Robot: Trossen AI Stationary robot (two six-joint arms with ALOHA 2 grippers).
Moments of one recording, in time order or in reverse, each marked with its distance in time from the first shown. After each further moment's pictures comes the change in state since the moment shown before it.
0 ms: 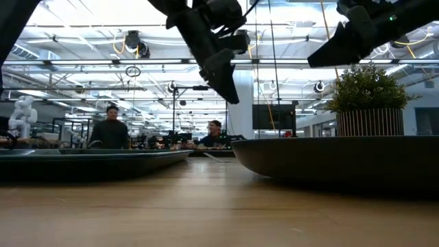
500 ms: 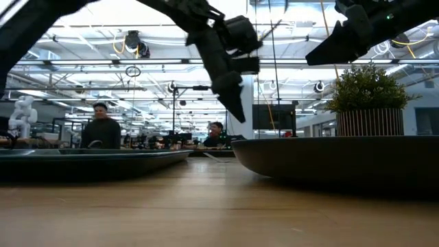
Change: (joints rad) left arm 0.045 0.218 0.235 -0.157 0.092 0.162; right arm -0.027 0.000 0.008 0.007 -0.025 -0.034
